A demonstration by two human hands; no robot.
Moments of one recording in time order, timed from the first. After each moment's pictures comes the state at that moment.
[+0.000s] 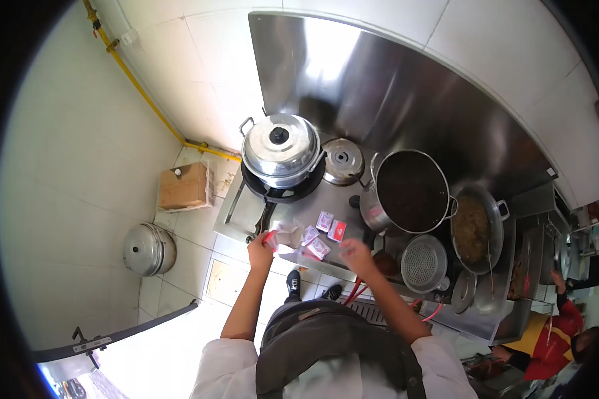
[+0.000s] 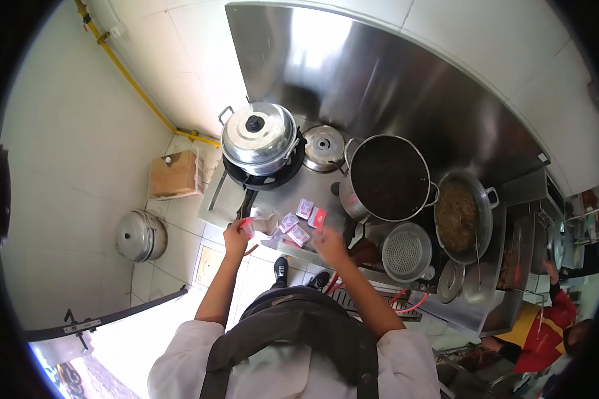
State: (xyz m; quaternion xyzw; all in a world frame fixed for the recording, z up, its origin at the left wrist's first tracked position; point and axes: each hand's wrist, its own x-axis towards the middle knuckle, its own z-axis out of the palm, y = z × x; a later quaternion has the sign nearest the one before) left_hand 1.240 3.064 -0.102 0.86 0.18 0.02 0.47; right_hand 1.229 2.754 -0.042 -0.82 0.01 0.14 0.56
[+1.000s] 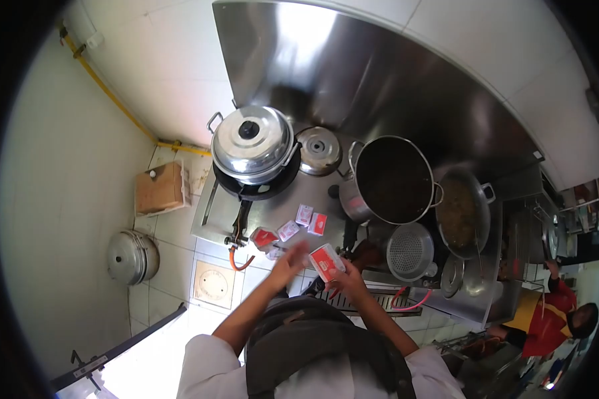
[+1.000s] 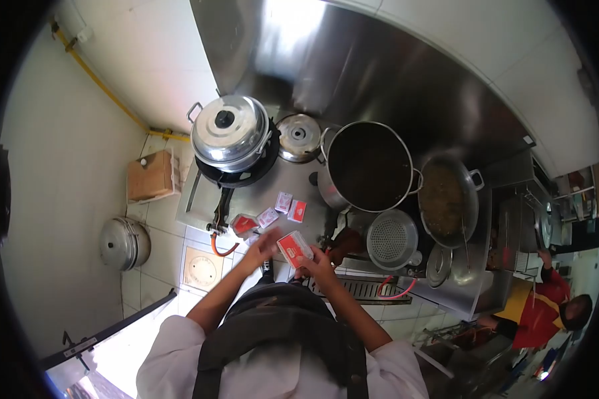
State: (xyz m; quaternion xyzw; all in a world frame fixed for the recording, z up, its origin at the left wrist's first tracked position) left_hand 1.215 2.970 -0.060 0.60 -0.05 -0.29 0.74; right_hand 1.166 2.760 0.013 -0.50 0.17 0.22 0.82
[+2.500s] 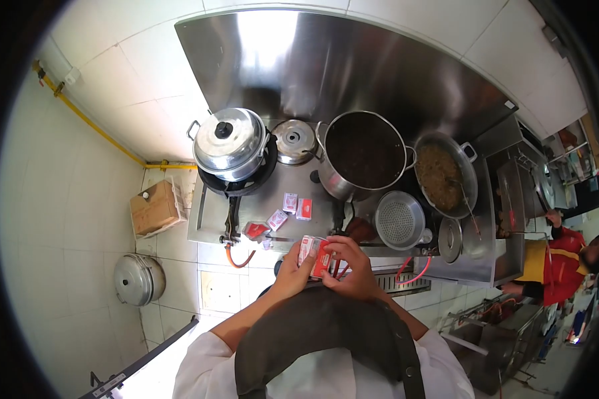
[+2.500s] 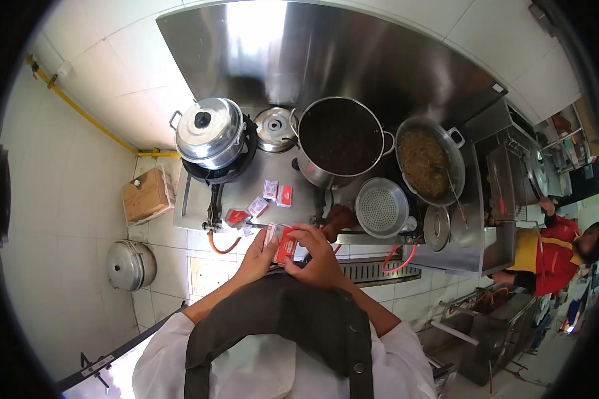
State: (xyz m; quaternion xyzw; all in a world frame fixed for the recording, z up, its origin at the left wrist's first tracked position) left_hand 1.152 2.927 0.087 0.62 -0.05 -0.22 0.75; right_hand 1.119 2.763 0.153 -0.86 -0.09 -0.07 0.50
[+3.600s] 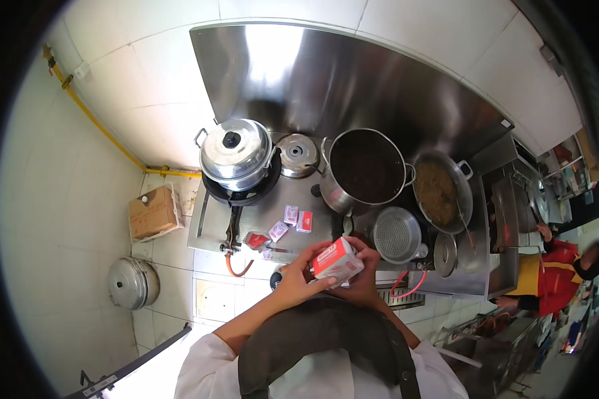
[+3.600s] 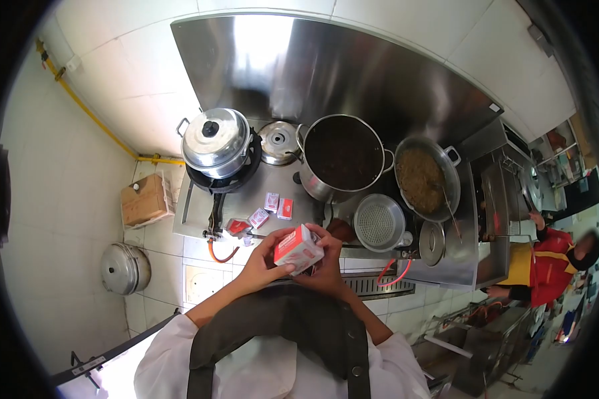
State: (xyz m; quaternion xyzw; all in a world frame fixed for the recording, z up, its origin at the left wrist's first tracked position) left_hand 1.164 2.936 0.150 0.51 -0.15 -0.28 0.80; right_hand 1.122 2.769 0.121 -0.66 -0.16 -0.14 0.72
